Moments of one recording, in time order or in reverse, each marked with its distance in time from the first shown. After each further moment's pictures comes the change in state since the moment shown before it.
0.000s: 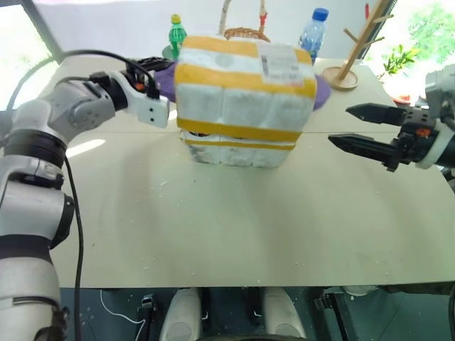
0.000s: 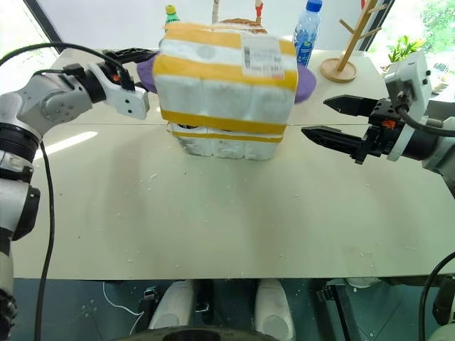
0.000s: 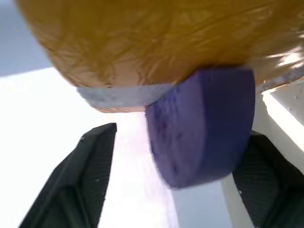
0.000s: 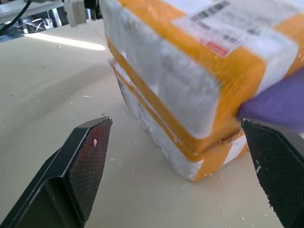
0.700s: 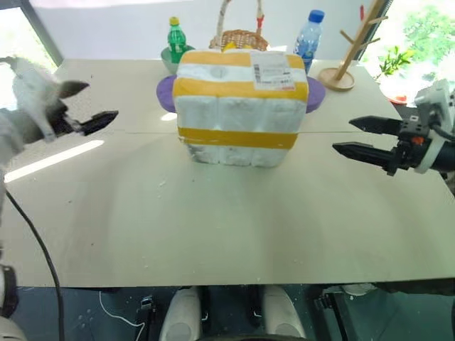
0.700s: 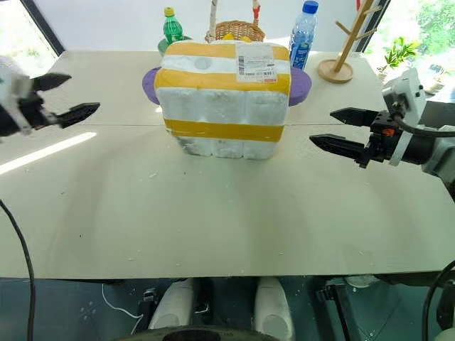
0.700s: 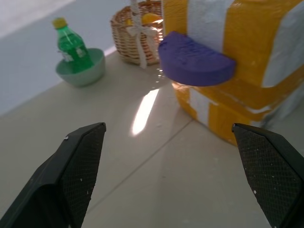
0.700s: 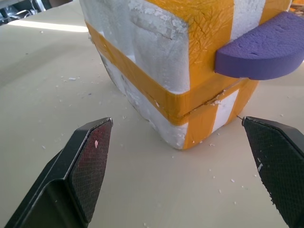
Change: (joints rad) left arm 0.589 0.354 0.552 -0.664 -1.516 1.412 -0.965; right arm -0.021 -0.025 0.120 0.208 -0.133 -0.124 0.135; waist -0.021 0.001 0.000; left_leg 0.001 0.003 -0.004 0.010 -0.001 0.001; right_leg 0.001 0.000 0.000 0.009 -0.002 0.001
